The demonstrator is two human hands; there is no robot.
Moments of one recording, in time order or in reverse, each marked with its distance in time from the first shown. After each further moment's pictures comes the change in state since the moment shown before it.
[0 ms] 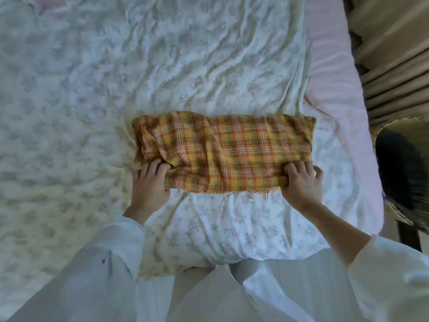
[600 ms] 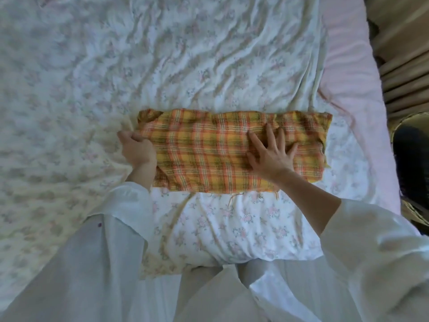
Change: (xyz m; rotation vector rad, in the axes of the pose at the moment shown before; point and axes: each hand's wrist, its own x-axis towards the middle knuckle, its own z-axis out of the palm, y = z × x) left_hand 0.074 0.007 -0.046 -0.840 0.467 -0.920; right_hand 0.064 -0.080 0.000 0.073 -0.409 -0.052
